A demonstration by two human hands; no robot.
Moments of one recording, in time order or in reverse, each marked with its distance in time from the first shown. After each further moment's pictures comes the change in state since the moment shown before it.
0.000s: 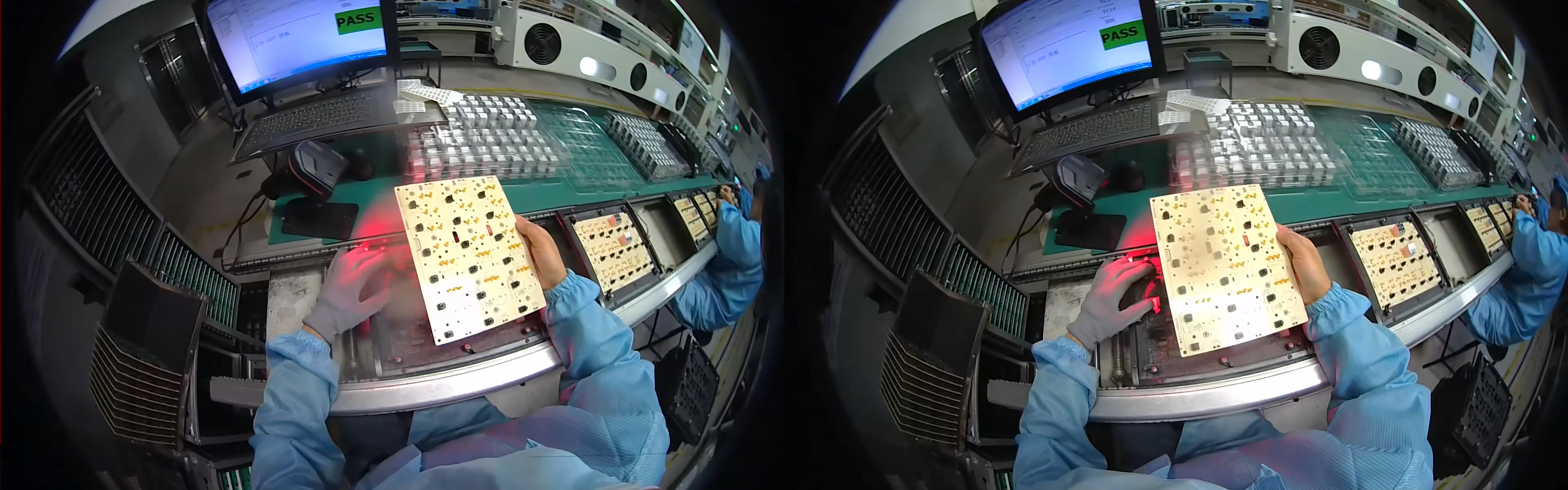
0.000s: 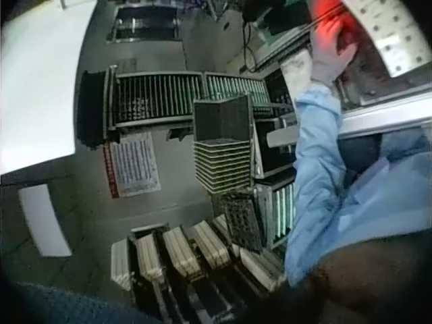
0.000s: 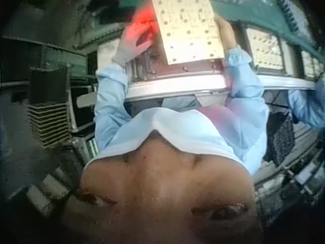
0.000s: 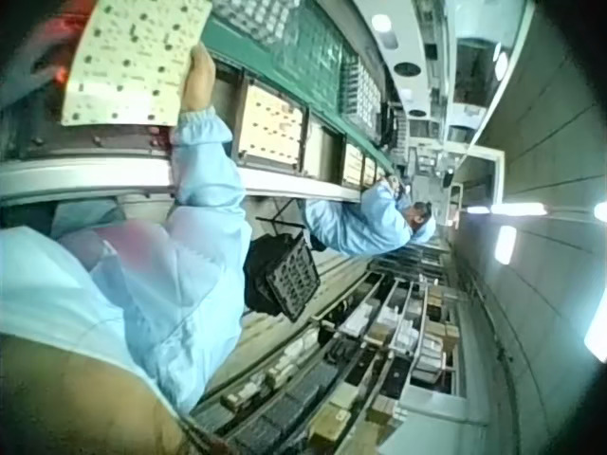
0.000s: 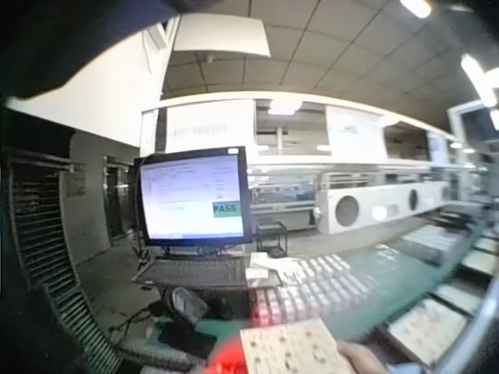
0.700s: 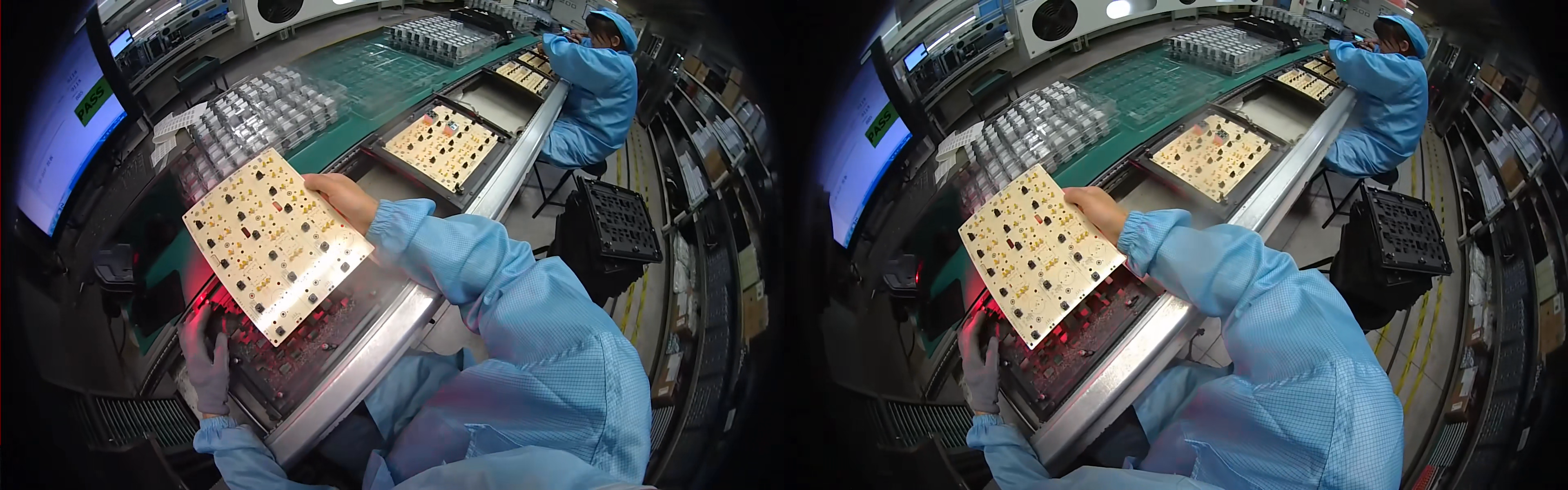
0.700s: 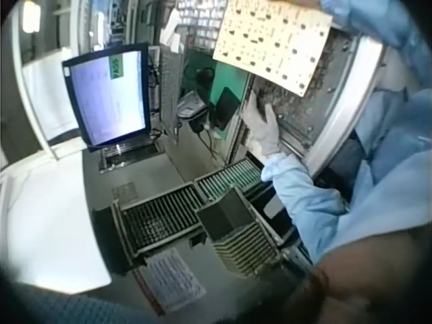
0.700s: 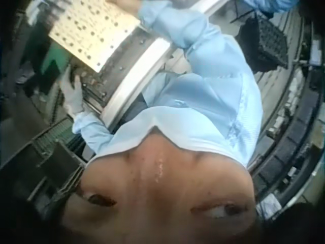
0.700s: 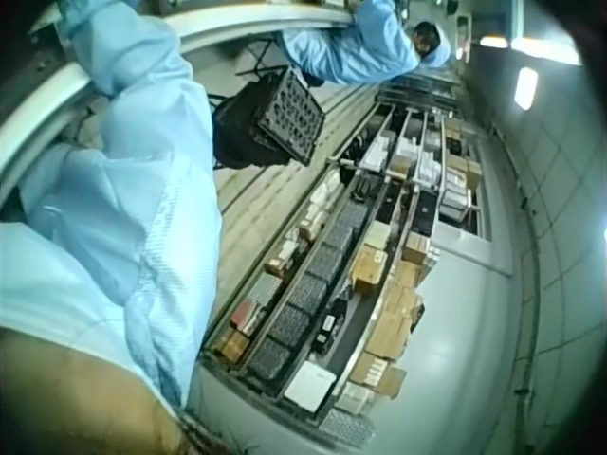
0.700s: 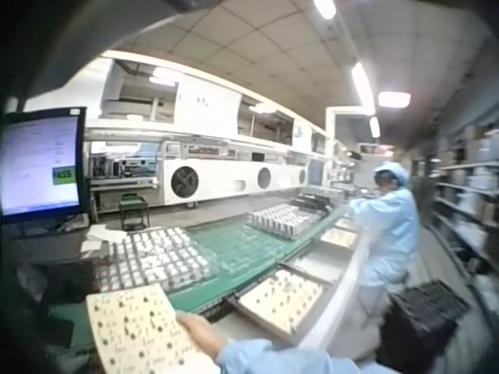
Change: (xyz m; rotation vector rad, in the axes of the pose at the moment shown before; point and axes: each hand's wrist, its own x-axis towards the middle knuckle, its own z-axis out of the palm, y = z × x) left_hand -0.002 -0.024 0.000 -0.119 -0.068 -0.064; right_hand 0.023 0.012 -0.003 -0.047 0.146 -0.068
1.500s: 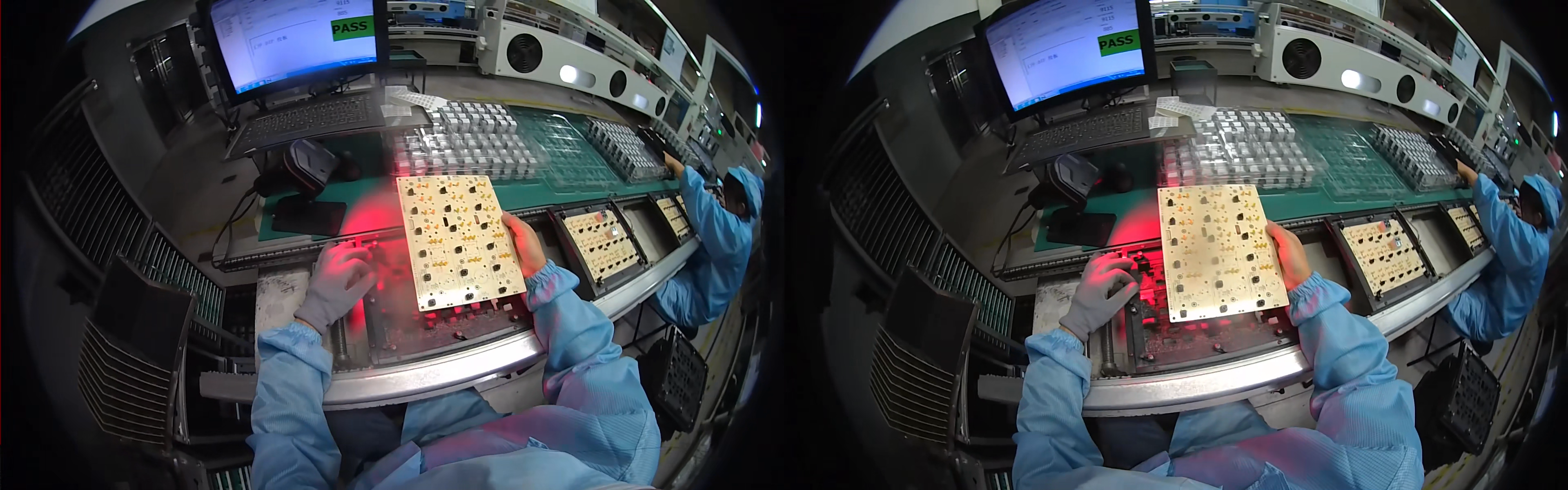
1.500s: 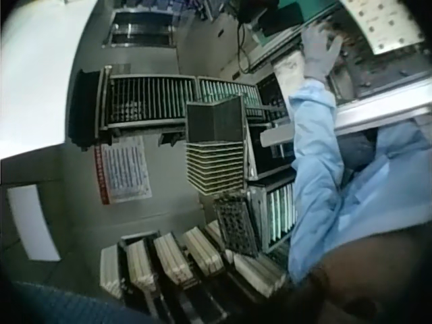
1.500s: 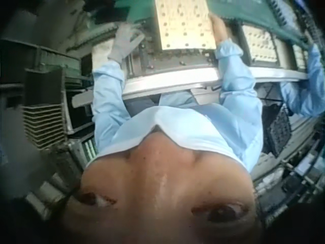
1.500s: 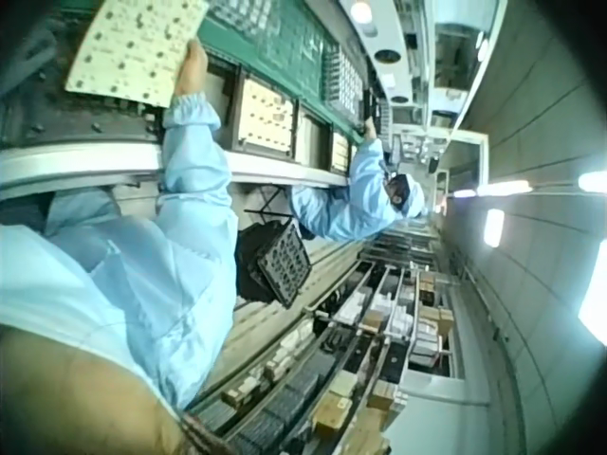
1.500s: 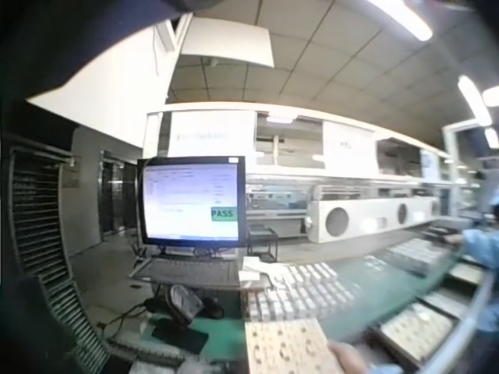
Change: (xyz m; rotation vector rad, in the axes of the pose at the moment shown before) left_hand 0.001 0.009 0.041 0.023 0.179 0.077; right_hand -0.002 0.005 -0.053 0.079 -0.050 0.101
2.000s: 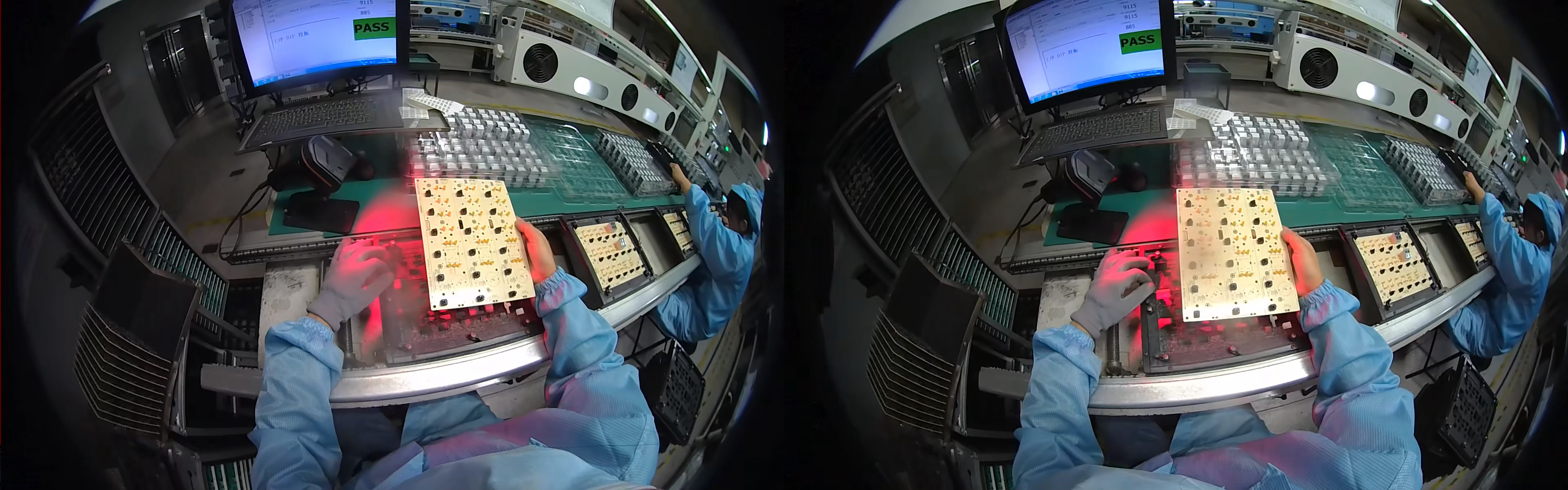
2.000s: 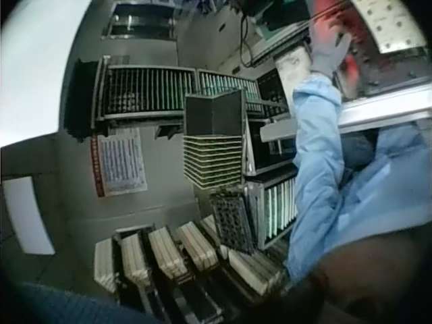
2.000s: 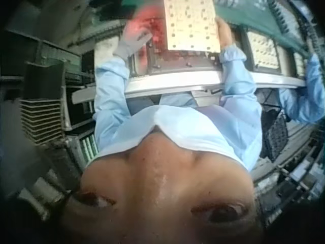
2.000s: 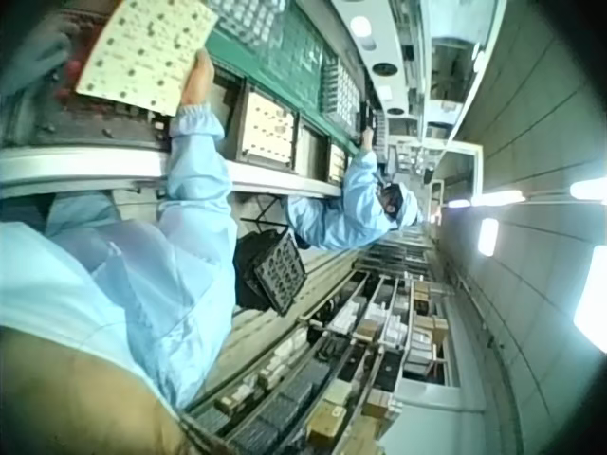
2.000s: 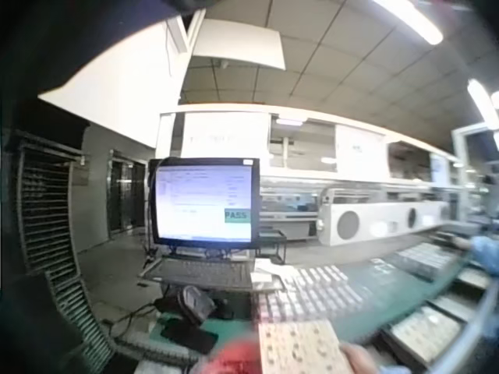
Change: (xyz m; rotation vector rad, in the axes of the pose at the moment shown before) left_hand 0.007 0.002 -0.003 0.031 -0.098 -0.034; right_hand 0.002 -0.008 0.008 -0.007 -0.045 0.008
